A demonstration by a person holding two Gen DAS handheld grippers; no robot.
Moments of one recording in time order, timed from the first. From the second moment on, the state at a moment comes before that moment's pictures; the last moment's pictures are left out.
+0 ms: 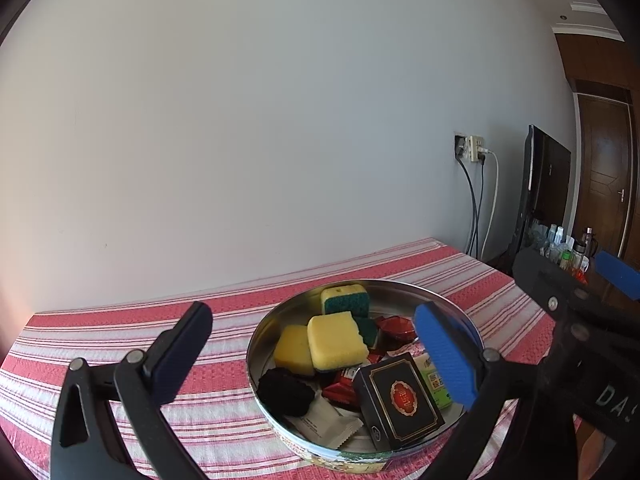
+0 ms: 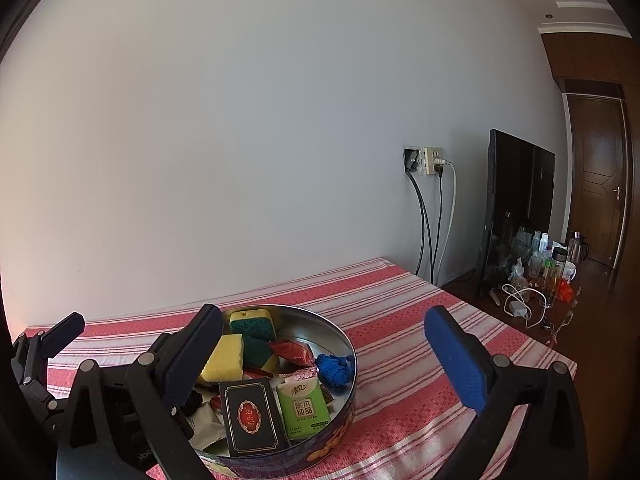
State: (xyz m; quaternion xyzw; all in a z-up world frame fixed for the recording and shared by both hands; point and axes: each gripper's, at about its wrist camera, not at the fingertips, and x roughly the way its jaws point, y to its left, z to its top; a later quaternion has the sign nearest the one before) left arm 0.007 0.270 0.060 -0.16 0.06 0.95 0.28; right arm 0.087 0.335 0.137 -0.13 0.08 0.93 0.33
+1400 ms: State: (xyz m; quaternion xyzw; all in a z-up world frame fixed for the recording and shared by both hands) left arm 0.016 0.280 0.057 -0.19 0.10 0.94 0.27; right arm 0.093 0.333 0.141 -0.14 0.06 0.91 0.38
